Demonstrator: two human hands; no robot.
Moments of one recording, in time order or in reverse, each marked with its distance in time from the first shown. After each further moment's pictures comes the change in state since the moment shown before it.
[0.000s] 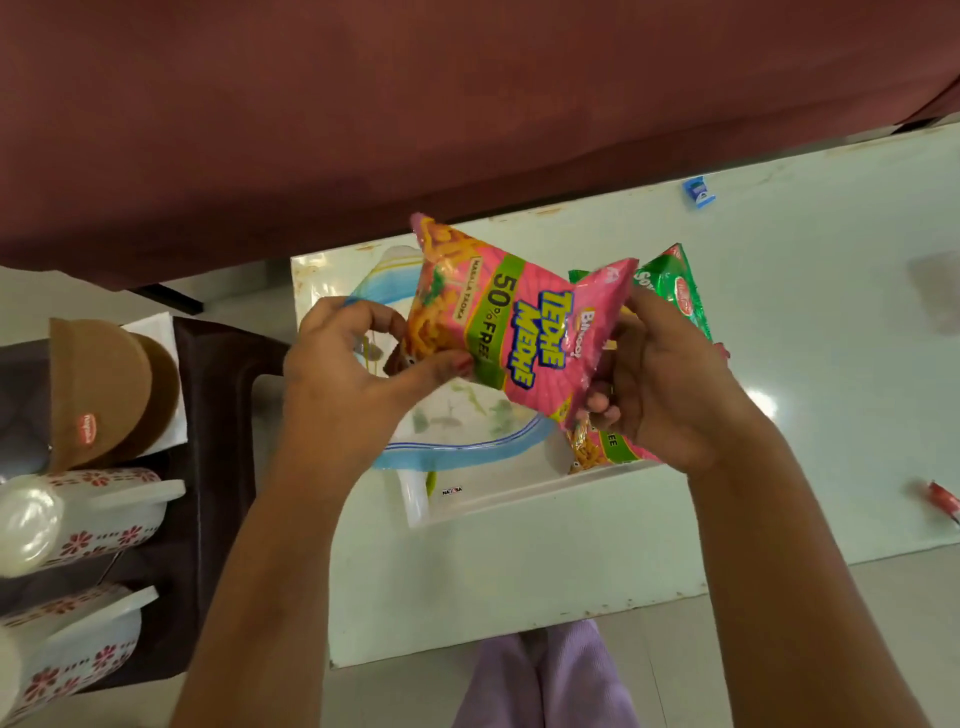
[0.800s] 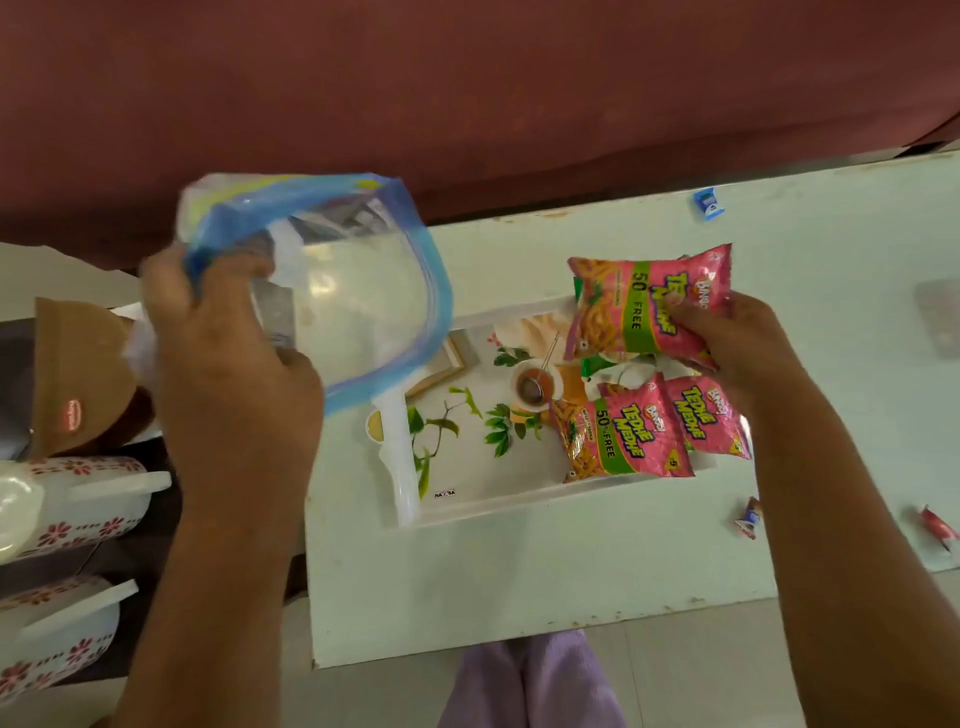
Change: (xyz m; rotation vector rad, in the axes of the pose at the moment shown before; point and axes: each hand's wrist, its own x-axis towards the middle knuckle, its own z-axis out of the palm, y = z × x) left_hand 0.000 -0.014 -0.027 0.490 0.438 0.022; right_hand 0.064 -0.002 -0.105 -0.212 0.462 -0.300
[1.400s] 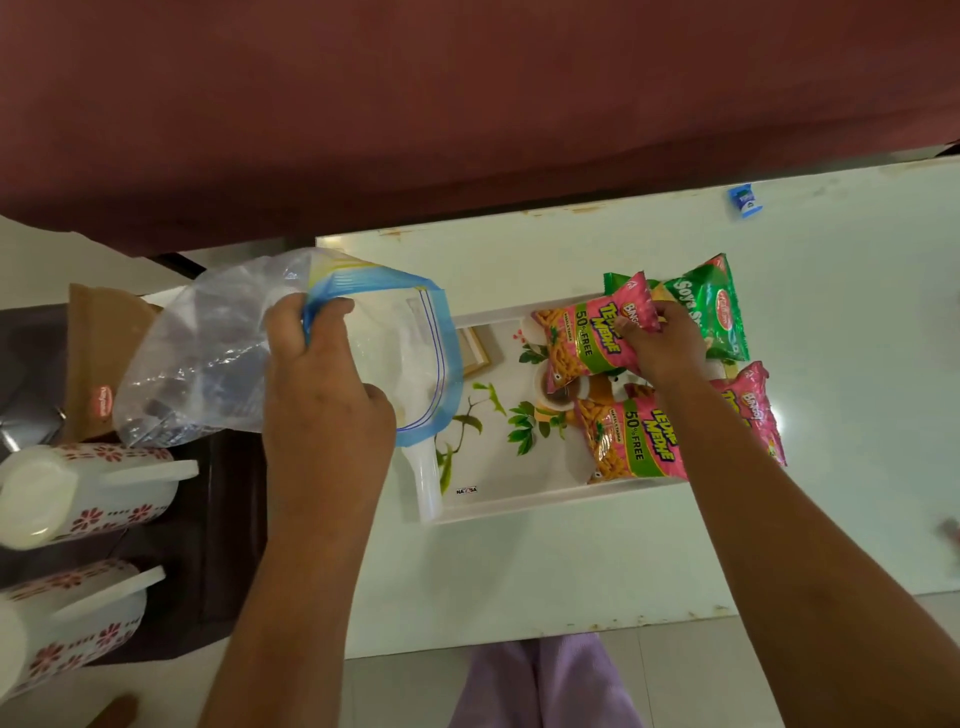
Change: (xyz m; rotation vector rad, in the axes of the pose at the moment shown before) left_hand -0.021 -0.010 0.027 -0.008 -0.196 -0.051; right_hand 0.040 0.059 0.068 -0.452 0.217 -0.046
